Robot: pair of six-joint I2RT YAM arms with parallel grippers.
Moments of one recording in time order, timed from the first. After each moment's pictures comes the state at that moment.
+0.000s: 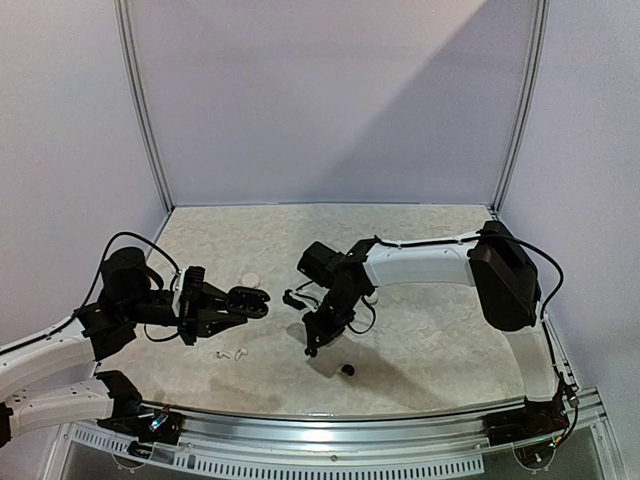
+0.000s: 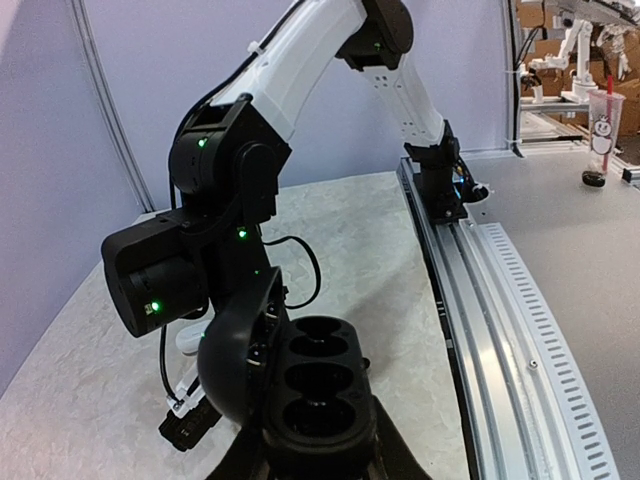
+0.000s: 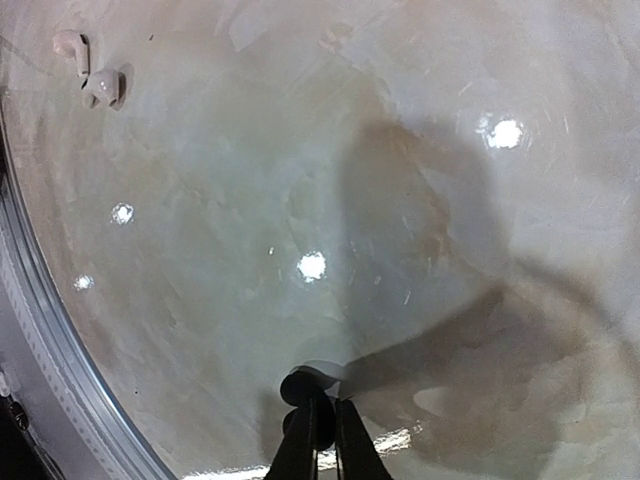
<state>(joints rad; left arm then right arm) -0.60 0.77 0.39 0.20 0.85 0.33 1.00 2.24 1.72 -0.76 -0.37 0.19</state>
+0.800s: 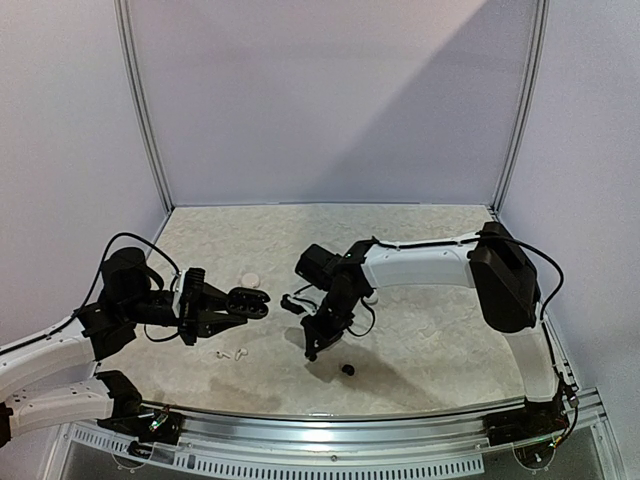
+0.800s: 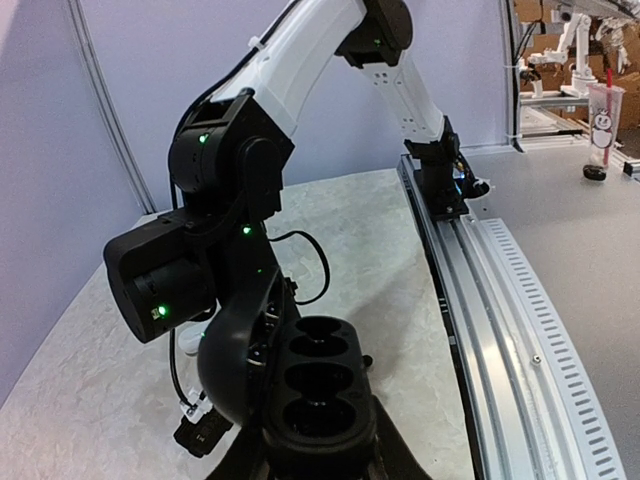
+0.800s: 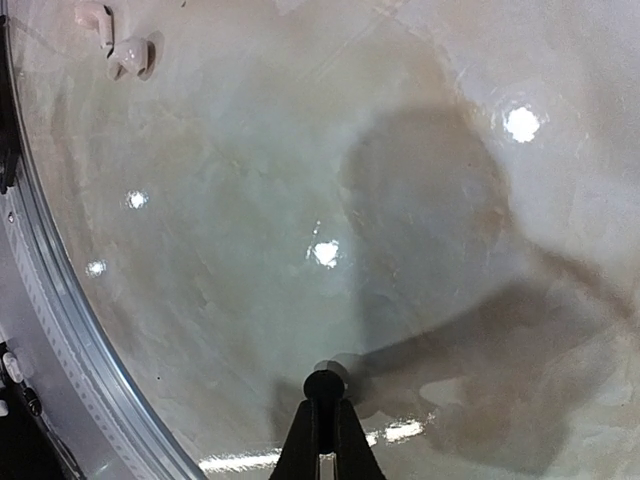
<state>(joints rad) -0.60 0.77 0.39 0.20 0.85 0.35 1.02 2.24 1.73 -0.79 -0.41 0.20</state>
